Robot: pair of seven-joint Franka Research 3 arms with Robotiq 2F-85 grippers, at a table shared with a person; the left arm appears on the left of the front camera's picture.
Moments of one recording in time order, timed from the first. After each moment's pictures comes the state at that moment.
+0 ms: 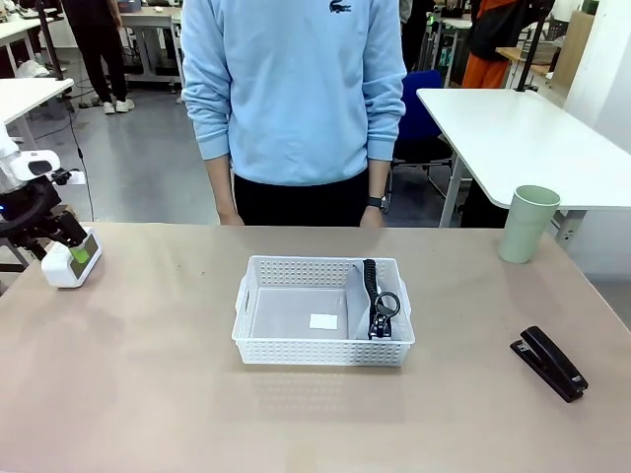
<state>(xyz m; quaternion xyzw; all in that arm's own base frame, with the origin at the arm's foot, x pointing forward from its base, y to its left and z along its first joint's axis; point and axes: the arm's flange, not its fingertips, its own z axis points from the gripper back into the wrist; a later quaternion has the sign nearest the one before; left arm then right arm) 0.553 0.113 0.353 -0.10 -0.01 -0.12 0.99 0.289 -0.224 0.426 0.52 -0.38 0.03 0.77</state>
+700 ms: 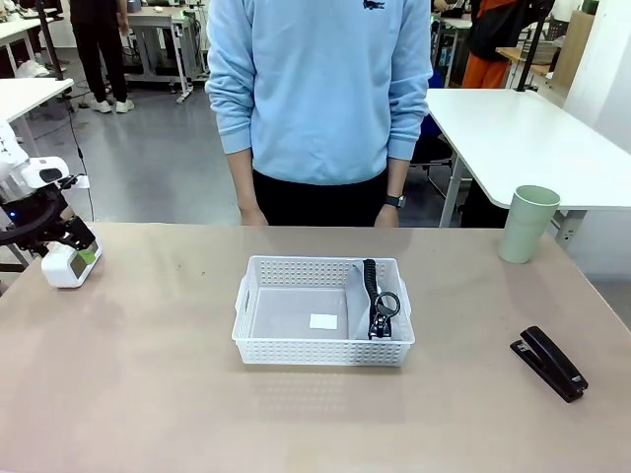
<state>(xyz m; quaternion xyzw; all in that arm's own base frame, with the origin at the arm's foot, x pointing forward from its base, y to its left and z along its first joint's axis) 0.565 0.113 0.335 -0.08 -0.03 -0.09 0.99 0.288 -0.224 0.427 0.52 -0.38 0.03 0.76</state>
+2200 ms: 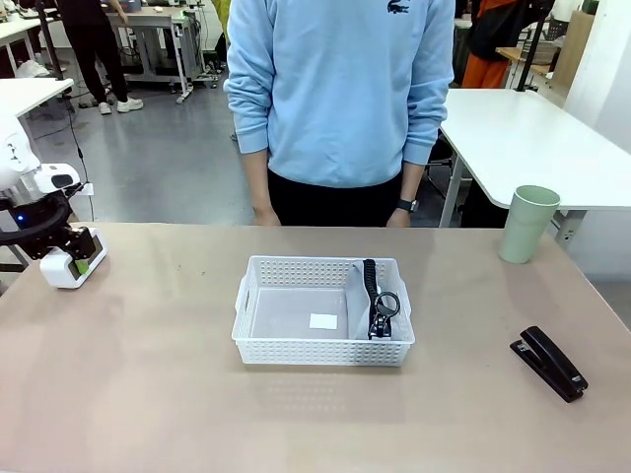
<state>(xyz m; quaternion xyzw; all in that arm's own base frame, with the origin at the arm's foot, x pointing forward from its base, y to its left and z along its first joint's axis) 0.567 0.104 0.325 -0.05 -0.01 -0.05 1.00 0.288 -0.224 0.427 0.52 -0.38 0.03 0.76</state>
